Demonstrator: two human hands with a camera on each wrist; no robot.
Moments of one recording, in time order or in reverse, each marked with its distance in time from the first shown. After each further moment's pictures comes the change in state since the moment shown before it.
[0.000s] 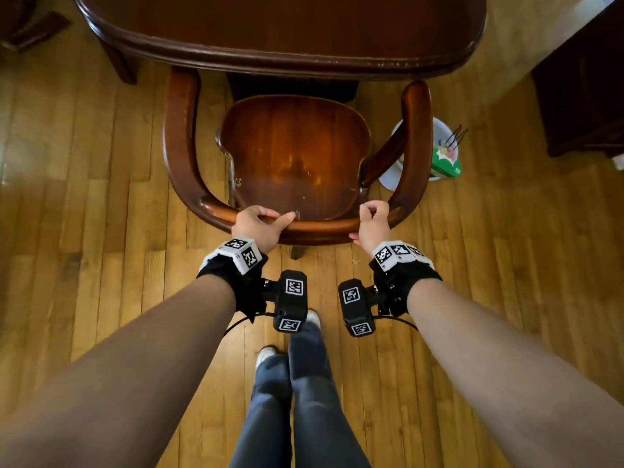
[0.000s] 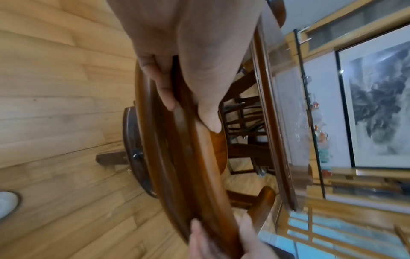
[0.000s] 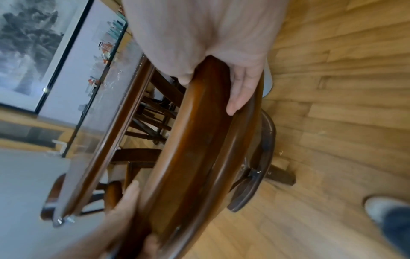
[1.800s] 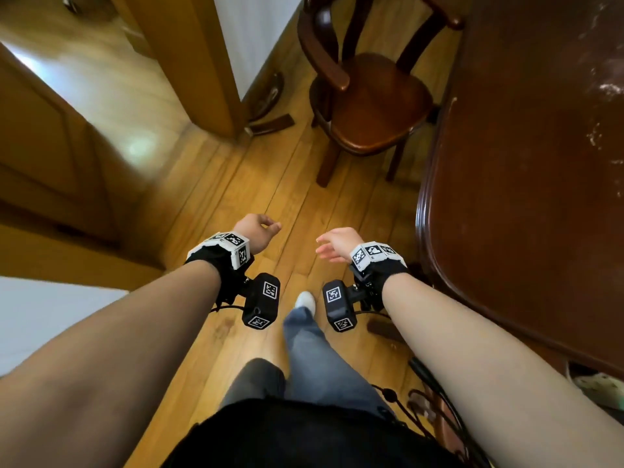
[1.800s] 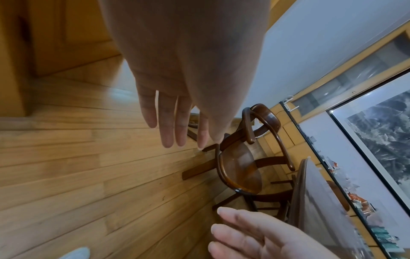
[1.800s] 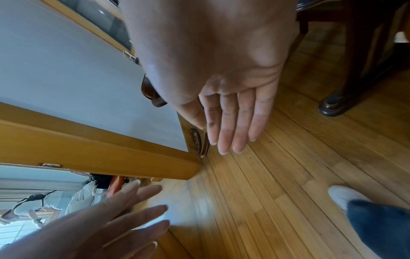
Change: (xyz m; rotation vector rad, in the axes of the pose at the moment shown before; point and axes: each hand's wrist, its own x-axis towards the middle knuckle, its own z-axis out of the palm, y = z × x) left_hand 0.319 0.011 -0.626 0.172 0.104 -0.022; right_hand -0.062 -0.481 0.560 -0.337 -0.703 -0.038
